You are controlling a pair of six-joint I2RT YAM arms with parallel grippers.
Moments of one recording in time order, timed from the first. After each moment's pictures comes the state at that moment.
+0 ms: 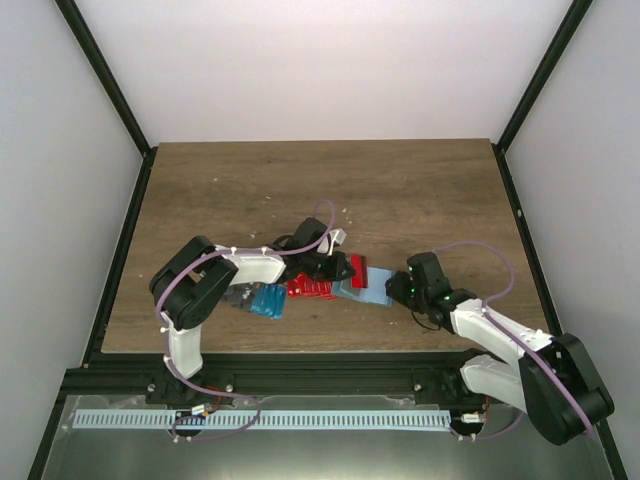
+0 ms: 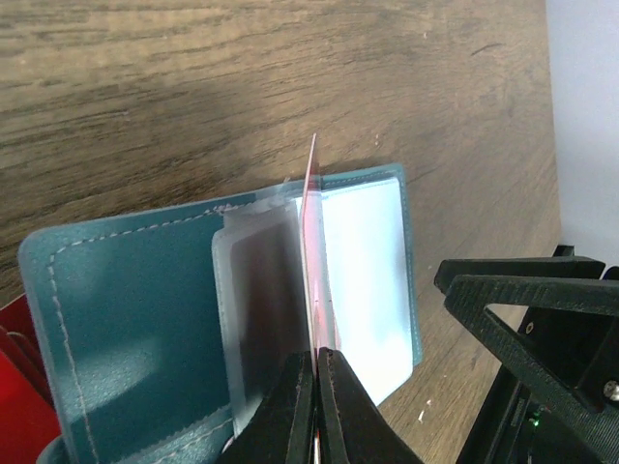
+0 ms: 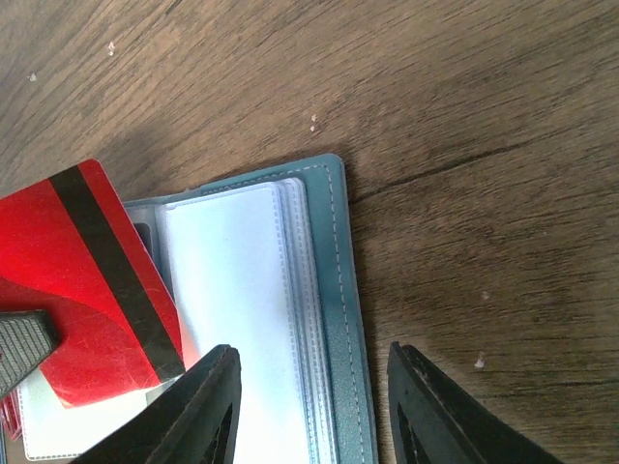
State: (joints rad) left arm -0.76 1.91 1.00 0.15 0.52 -0.77; right arm 0.44 1.08 0.36 -0.15 -0.05 0.90
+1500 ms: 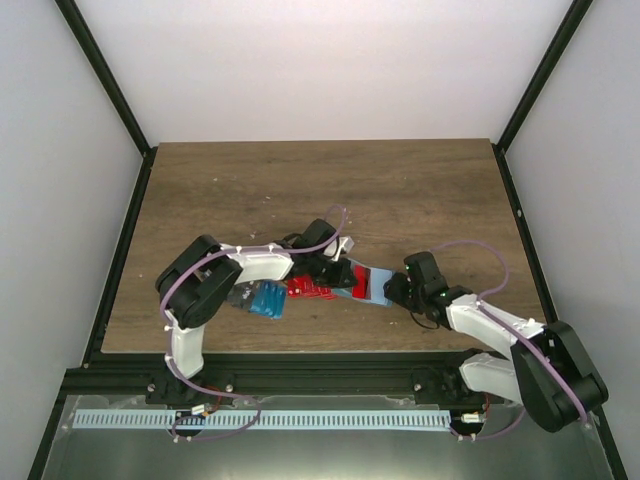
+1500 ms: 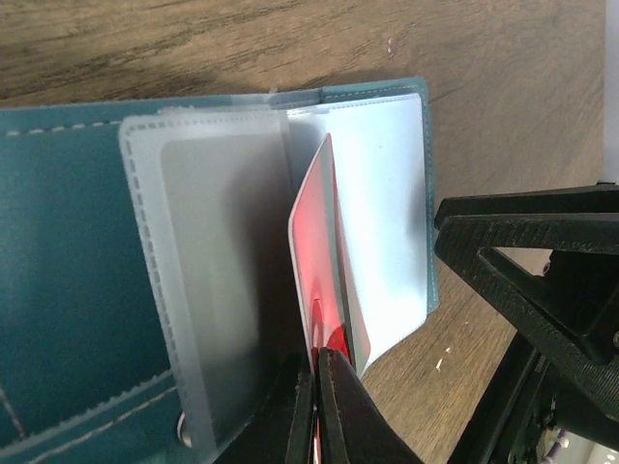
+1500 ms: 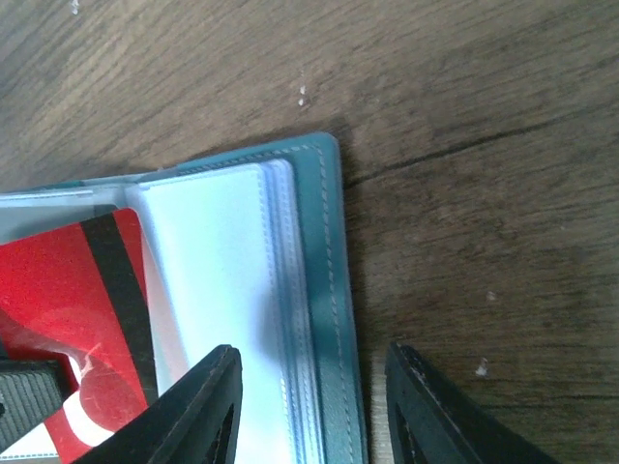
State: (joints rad) left arm -0.79 1.94 1.08 -0.05 0.55 -0.67; right arm 0.44 1.15 0.37 -0.14 -0.07 0.86
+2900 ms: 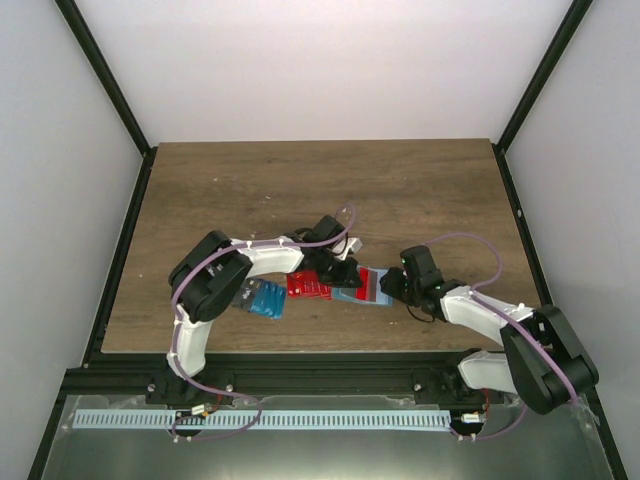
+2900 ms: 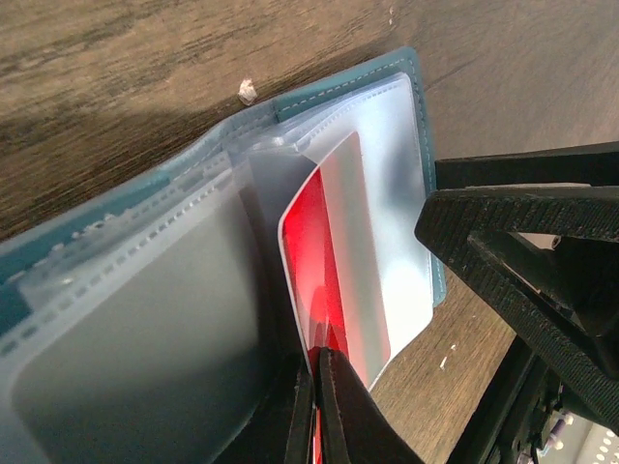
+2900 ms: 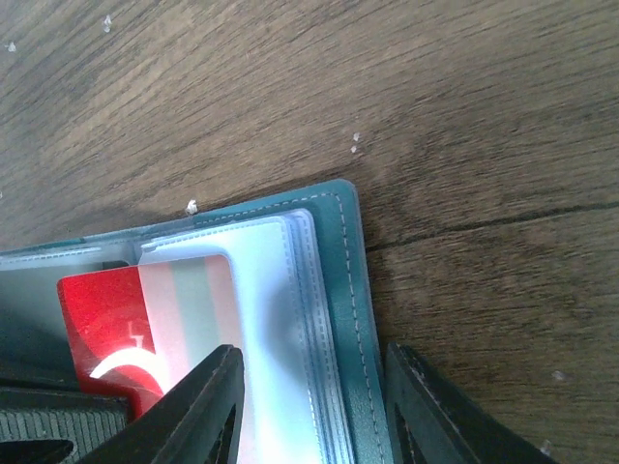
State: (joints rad) left arm -0.80 2.03 1.22 -0.21 0.59 -0.60; right arm 0.44 1.25 0.41 -0.08 -0.08 0.82
